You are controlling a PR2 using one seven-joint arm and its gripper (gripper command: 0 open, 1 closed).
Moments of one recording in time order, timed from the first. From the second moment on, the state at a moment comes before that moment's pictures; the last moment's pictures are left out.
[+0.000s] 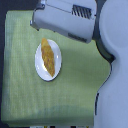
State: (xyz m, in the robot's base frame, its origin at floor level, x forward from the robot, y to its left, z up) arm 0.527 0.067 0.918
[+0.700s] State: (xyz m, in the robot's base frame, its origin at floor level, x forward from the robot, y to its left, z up) arm 0.514 -0.063 0.931
